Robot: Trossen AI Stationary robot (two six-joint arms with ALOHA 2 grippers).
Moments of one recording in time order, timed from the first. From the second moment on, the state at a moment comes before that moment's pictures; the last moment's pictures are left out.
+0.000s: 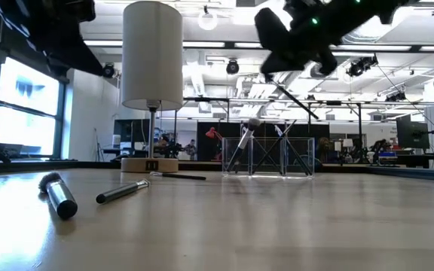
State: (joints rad) left arm -0.32 0.76 0.59 -0.47 -0.46 -0.60; right arm 0.13 1.43 0.76 0.28 0.99 0.42
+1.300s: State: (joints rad) left arm -0.32 0.76 0.59 -0.34 -0.63 -0.58; right arm -0.42 1.47 0.30 1.25 0.10 0.16
